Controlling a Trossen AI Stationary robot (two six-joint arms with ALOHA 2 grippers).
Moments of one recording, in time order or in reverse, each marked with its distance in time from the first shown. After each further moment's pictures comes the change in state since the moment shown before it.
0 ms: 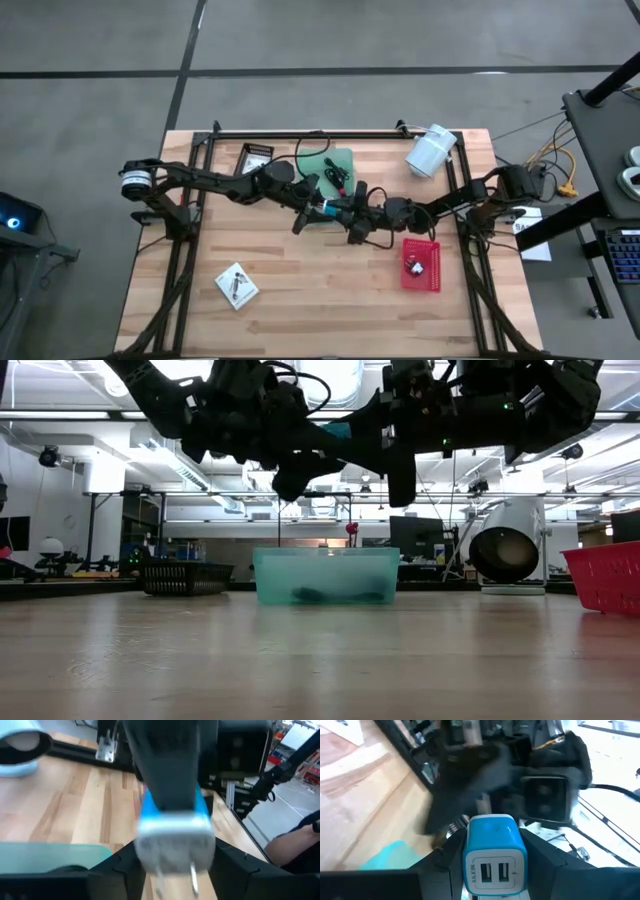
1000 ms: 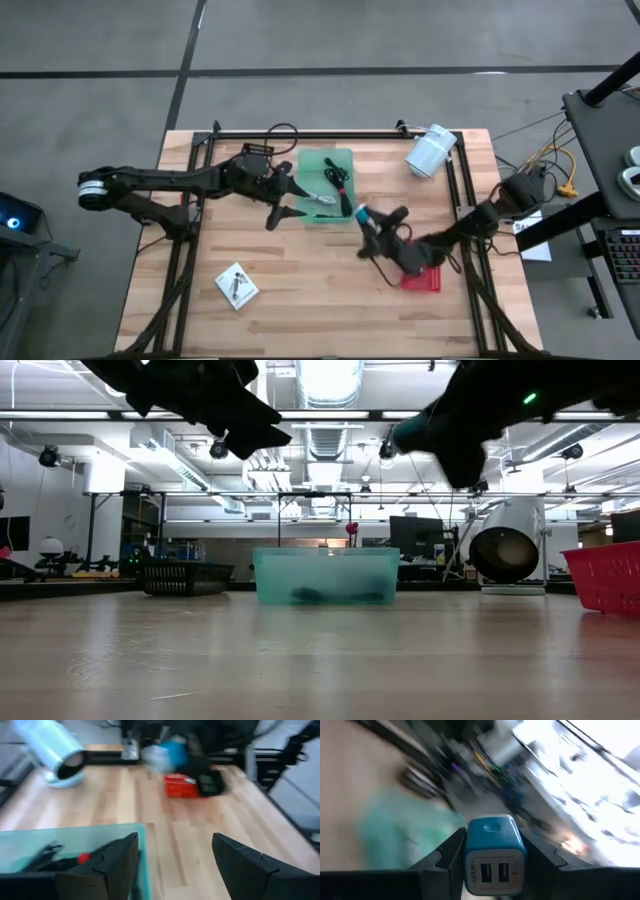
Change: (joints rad) left arm 0.016 -0.373 -0.050 -0.432 -0.135 0.267; right arm 0.388 -0.002 0.000 -0.059 1.048 0.252
